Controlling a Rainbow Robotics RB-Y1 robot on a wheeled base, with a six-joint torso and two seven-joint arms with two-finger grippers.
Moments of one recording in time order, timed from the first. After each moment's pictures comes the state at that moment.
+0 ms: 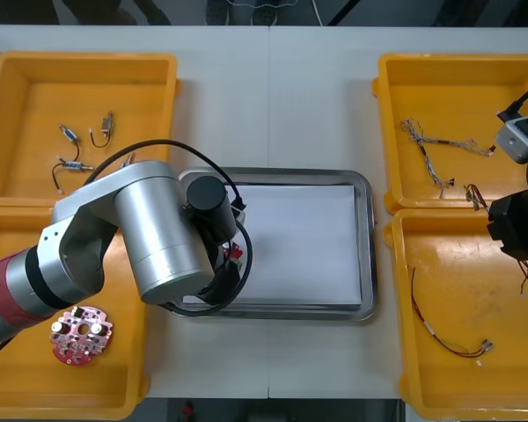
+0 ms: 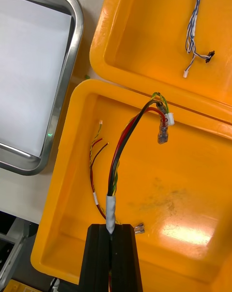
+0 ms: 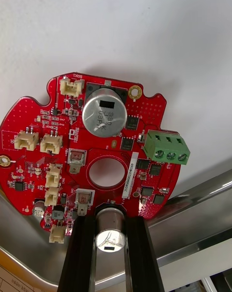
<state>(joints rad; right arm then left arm) -0.32 -0.94 -0.13 -2.40 -1.13 1.92 1.13 -0.65 0.61 -0.83 -2.03 0.61 1.70 -0.89</state>
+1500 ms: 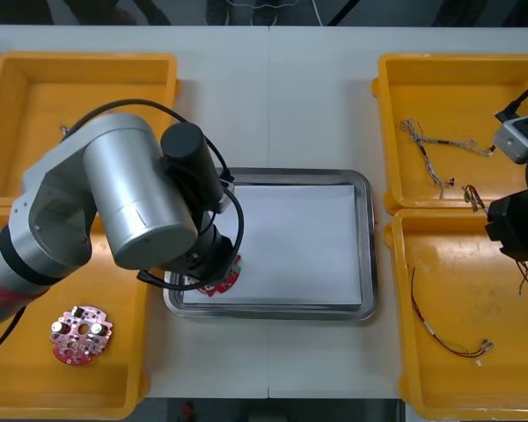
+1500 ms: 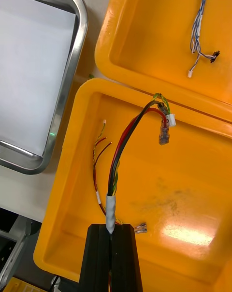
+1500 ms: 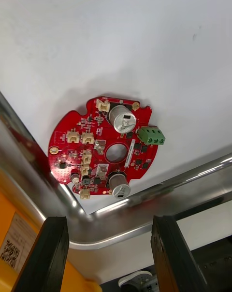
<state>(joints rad) -0.32 -0.94 -0.13 -2.40 -1.14 1.92 1.13 -0.66 0.59 -0.66 -2.09 0.71 1.84 -0.86</state>
